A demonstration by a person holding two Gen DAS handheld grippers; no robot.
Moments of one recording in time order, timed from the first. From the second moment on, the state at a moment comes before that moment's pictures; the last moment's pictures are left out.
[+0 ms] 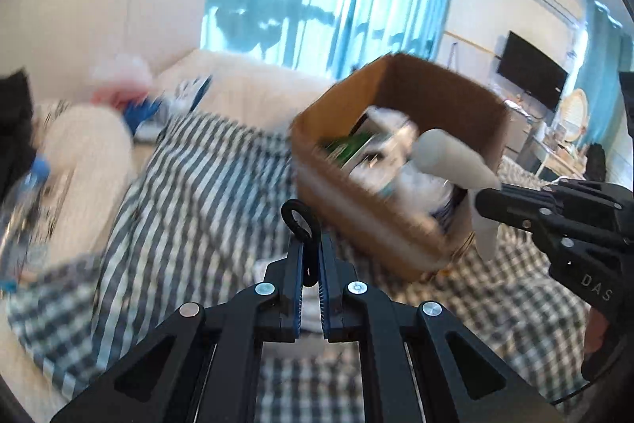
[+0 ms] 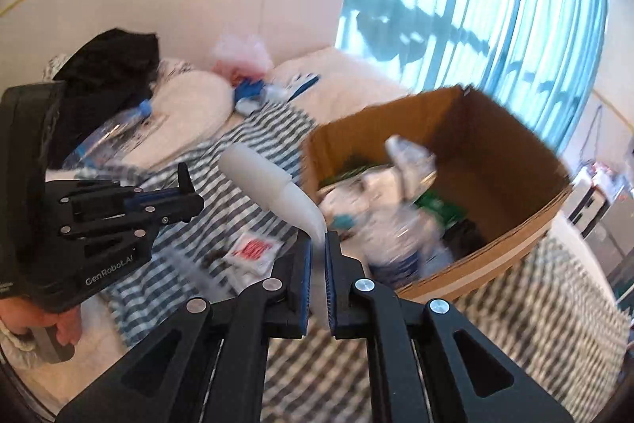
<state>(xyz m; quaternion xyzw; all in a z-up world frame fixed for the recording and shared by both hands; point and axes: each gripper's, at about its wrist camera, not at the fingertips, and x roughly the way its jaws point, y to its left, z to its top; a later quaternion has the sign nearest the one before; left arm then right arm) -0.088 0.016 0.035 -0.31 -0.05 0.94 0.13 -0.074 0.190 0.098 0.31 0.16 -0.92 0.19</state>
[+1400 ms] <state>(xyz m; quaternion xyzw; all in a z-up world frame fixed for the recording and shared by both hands) -0.156 0.063 0.117 -0.30 0.04 0.95 0.10 -0.108 0.262 0.153 0.28 -0.02 -0.94 0.18</state>
